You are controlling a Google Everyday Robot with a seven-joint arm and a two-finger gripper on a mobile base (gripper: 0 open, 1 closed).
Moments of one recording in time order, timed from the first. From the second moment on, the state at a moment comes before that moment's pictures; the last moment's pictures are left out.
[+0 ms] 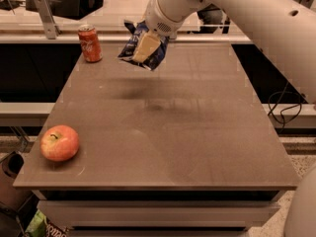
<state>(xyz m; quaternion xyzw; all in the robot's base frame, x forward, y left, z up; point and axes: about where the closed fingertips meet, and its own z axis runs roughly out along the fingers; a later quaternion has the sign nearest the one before) 0.693 0.036 0.961 -0.65 0.65 0.02 0.38</state>
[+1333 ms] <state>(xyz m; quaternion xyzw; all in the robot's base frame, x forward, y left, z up) 0.771 0.114 0.929 -0.66 0.61 0.05 0.43</state>
